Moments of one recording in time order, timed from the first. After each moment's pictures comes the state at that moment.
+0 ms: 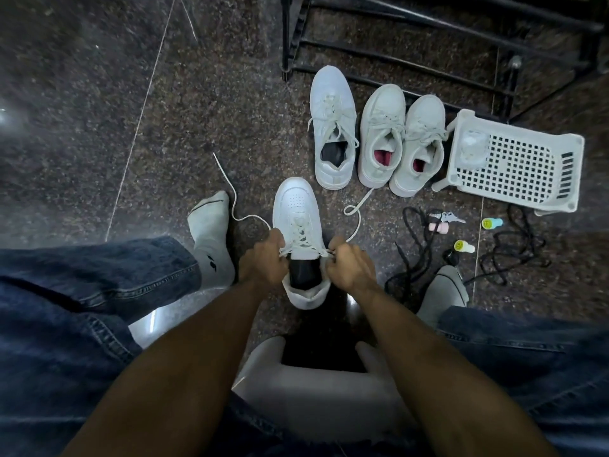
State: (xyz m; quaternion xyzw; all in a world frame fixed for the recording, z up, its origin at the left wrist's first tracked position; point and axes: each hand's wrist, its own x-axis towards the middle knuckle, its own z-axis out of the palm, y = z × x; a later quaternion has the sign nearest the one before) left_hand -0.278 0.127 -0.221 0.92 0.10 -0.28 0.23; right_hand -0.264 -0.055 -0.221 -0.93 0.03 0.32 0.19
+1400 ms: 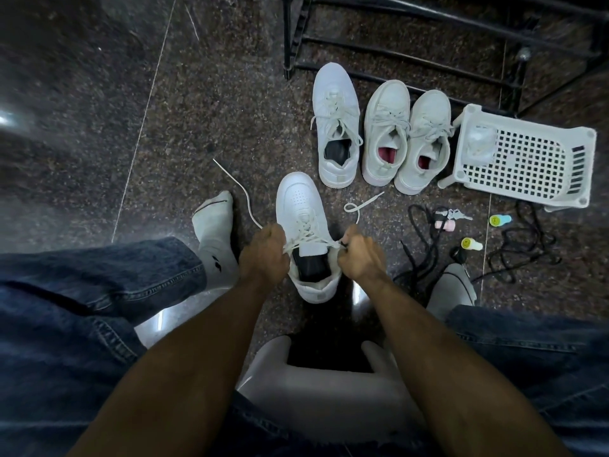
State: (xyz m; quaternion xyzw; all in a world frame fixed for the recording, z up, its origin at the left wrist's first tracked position) left_hand -0.275 0.136 -0.238 0.95 0.04 -0.23 0.20; right_hand -0.248 -0.058 -0.220 -0.93 0.07 0.30 0.21
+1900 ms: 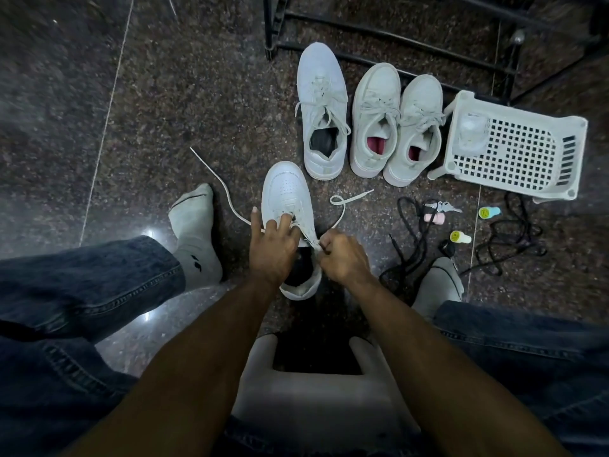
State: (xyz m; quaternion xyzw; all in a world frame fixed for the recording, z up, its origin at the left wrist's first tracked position) left_hand -0.263 0.095 -0.265 0.98 -0.13 -0.14 -0.07; right_hand -0.251 -0.058 -0.226 -0.90 0.07 0.34 0.26
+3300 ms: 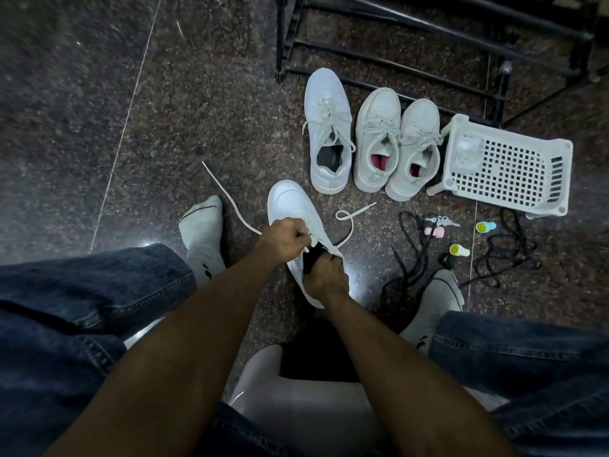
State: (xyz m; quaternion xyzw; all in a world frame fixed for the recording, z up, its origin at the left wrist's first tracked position) left_hand -0.213 0.107 -0.236 0.88 0.05 -0.32 0.34; right_hand -0.274 -0.007 -0.239 -0.88 0.16 0.38 0.22
